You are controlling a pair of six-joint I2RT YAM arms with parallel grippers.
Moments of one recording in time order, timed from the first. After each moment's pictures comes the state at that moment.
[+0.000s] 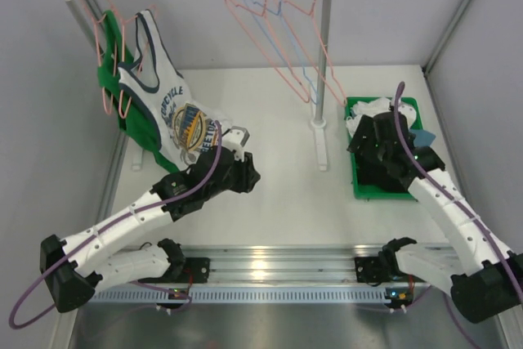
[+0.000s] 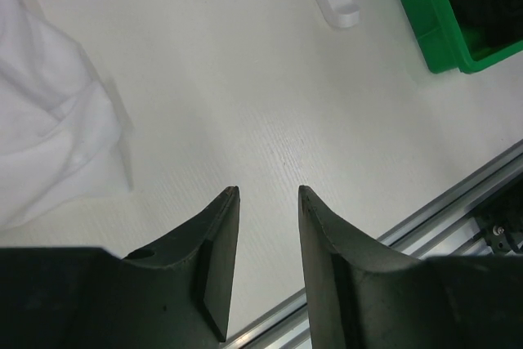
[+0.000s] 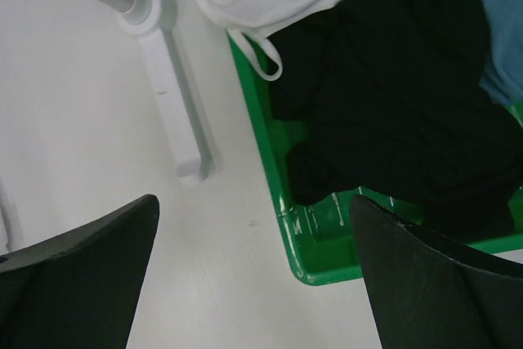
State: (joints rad) left arm -0.88 0.99 0.85 -0.43 -0.17 -0.49; right arm 0.41 1.01 0.96 -0.69 0.35 0.60
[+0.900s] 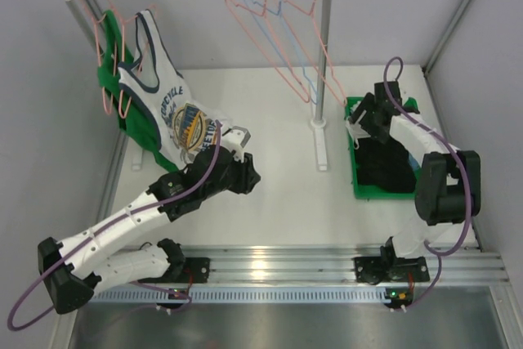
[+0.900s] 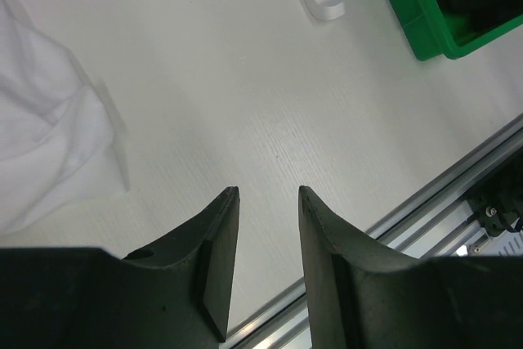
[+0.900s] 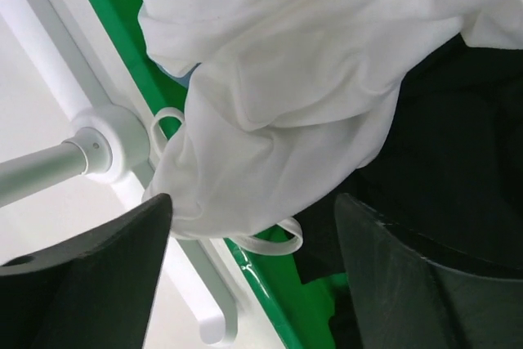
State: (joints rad) left arm -0.88 0.97 0.87 -0.46 -0.12 -0.45; right arm 0.08 1.66 1.20 -0.44 0.10 0.66
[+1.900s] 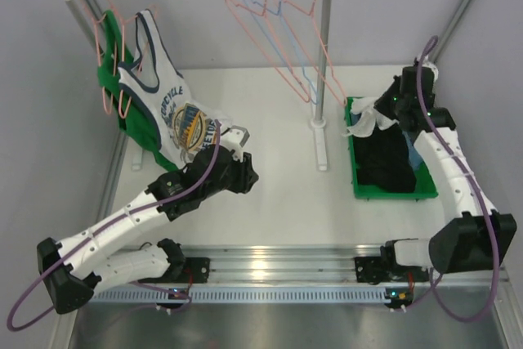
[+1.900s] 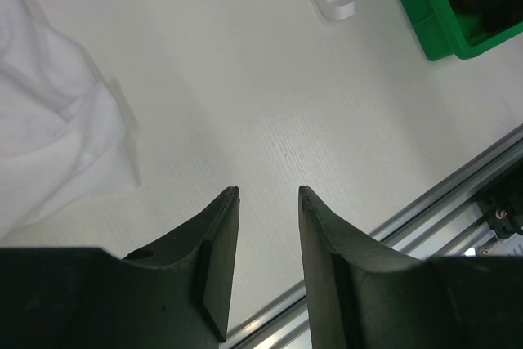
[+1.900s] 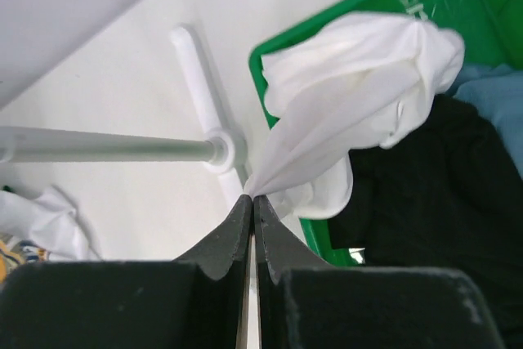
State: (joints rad) left arm -0.88 0.97 0.89 -0.49 -0.15 -0.44; right arm 0.08 1.34 1.26 -0.51 0.10 0.59
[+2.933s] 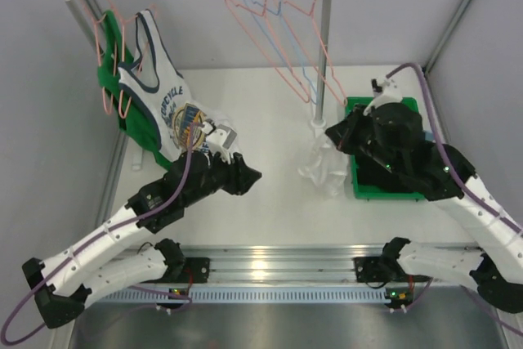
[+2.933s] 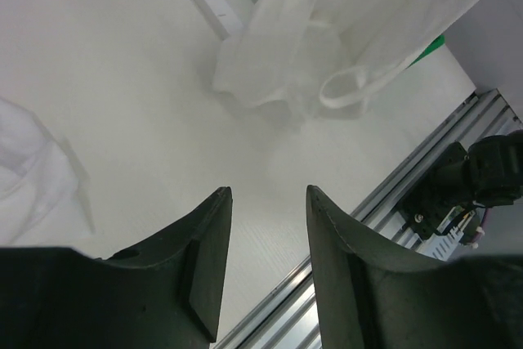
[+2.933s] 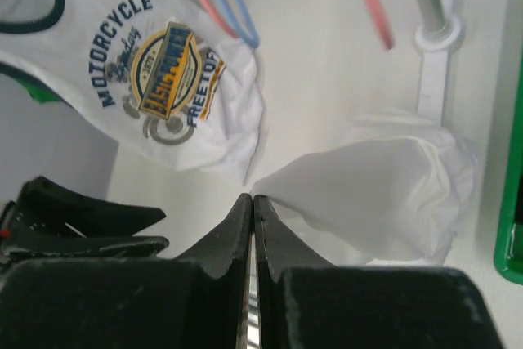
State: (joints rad) left arm -0.88 0.81 0.85 -0.36 -0.04 -0.45; right arm 0.78 0.99 1.39 -0.79 0.30 0.71
